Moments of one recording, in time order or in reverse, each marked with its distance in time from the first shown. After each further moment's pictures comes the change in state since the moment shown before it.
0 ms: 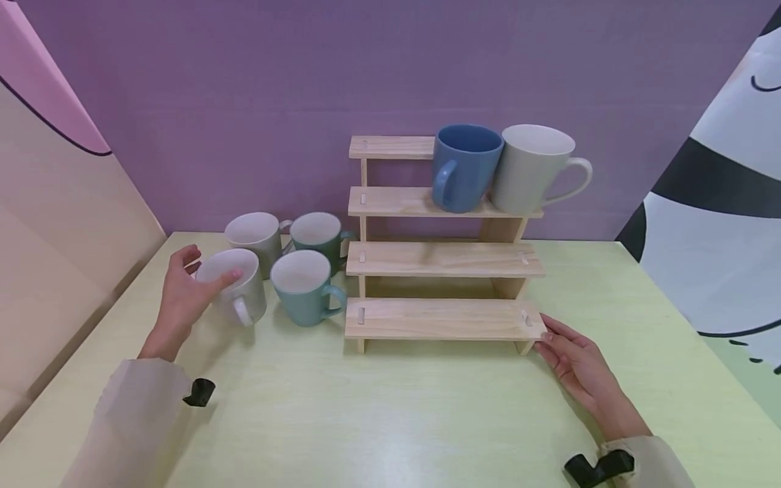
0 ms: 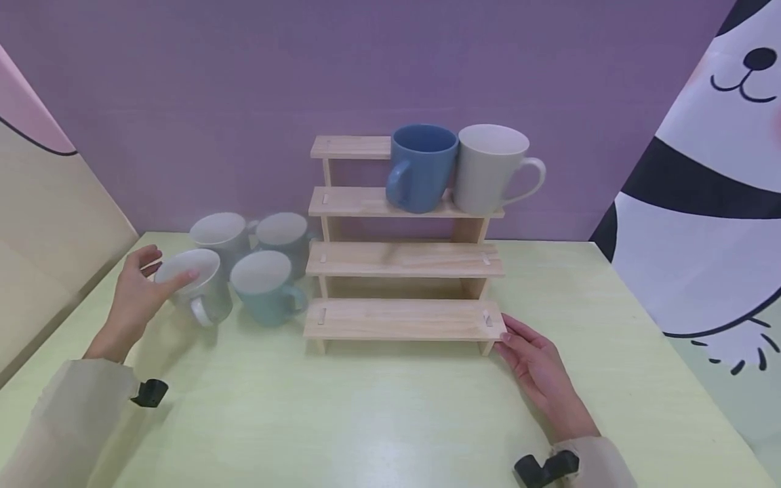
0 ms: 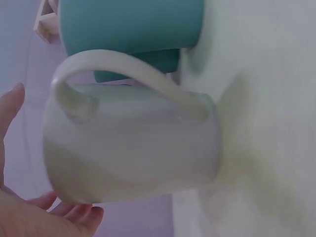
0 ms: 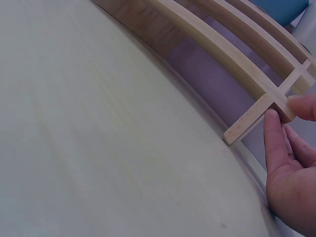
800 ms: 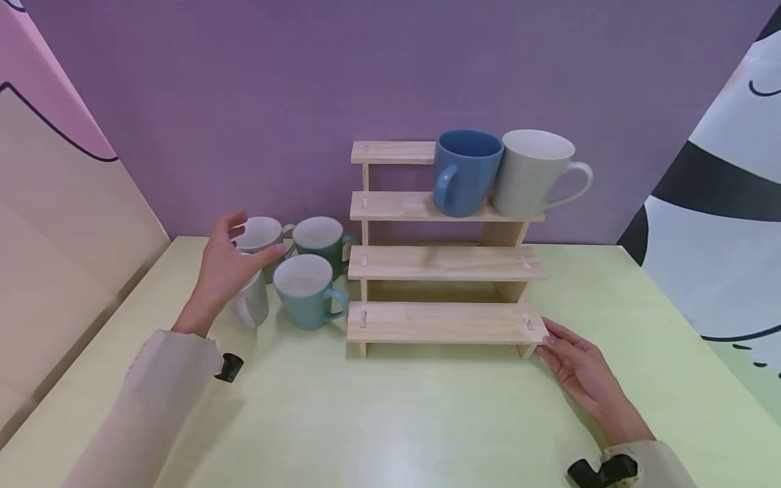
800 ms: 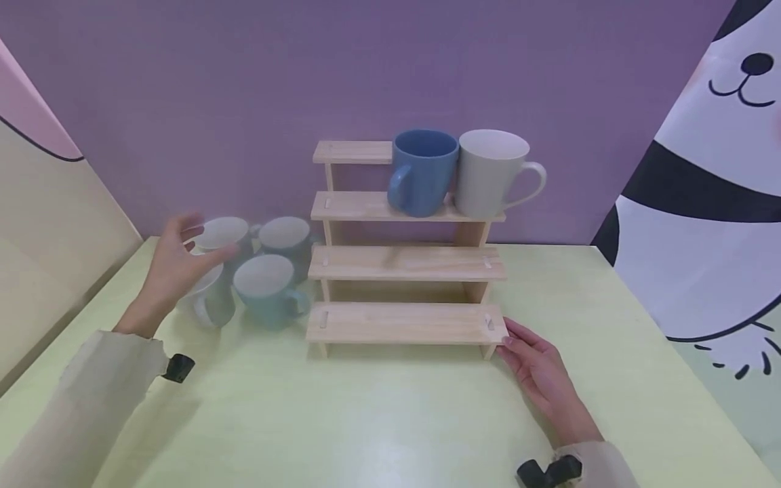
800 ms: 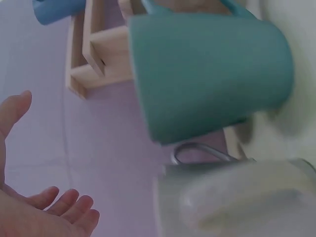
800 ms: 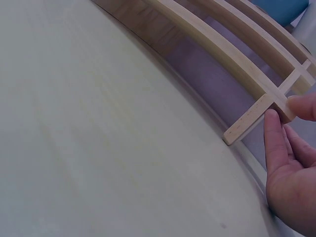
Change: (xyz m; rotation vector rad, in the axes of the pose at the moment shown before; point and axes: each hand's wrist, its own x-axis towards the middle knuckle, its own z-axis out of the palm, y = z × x) left_hand 0.004 0.068 0.028 0.089 -0.076 0.134; right_hand 0.001 -0.002 0.001 -0.040 0.047 0.019
